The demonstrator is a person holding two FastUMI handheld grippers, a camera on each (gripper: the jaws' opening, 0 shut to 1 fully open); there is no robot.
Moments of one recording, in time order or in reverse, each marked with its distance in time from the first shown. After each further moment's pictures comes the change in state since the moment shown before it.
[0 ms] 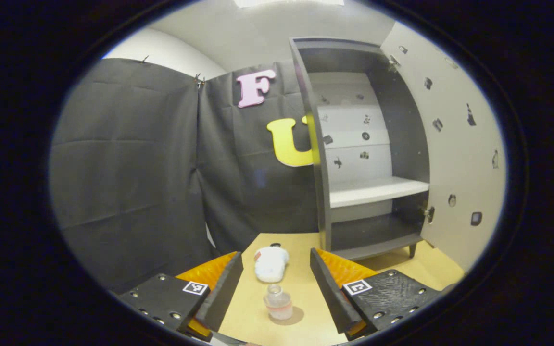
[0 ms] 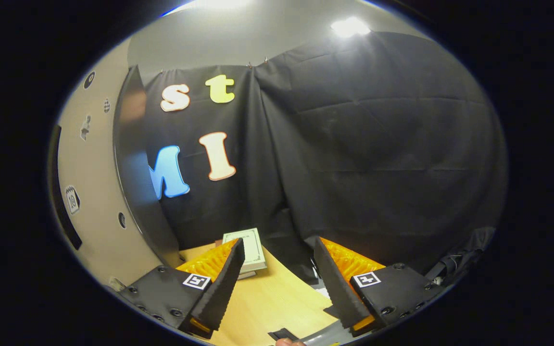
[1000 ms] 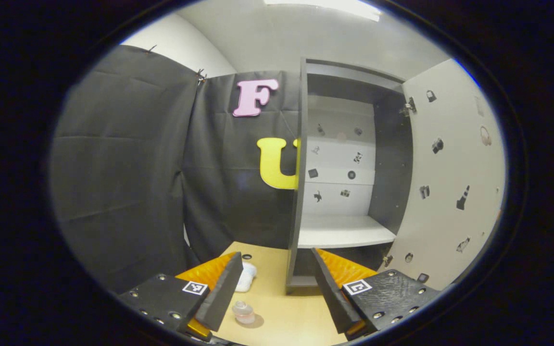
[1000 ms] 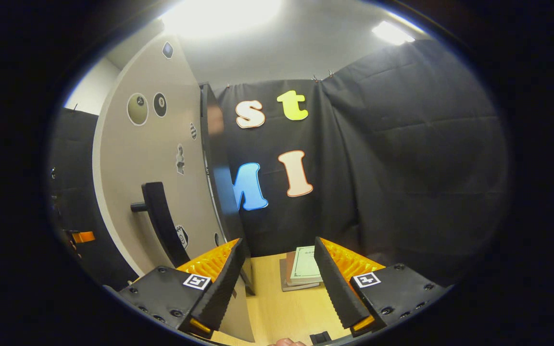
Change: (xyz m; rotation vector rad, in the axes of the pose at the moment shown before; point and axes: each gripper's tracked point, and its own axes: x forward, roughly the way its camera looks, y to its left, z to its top) left arm -0.006 -0.010 0.111 -0.167 0.018 -0.059; right arm -0.084 0.113 0.057 -0.041 -0.023 0.416
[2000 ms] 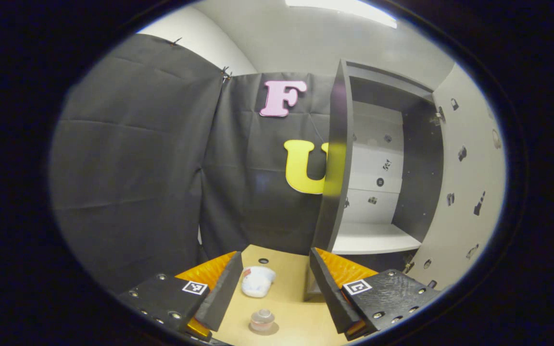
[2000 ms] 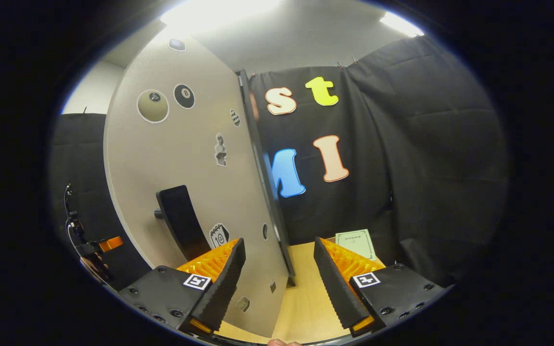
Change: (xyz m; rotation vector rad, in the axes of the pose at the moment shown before) left arm 0.023 0.065 -0.019 -0.043 -0.035 0.092; right arm -0.007 0.117 -0.022 0.045 0.104 0.175
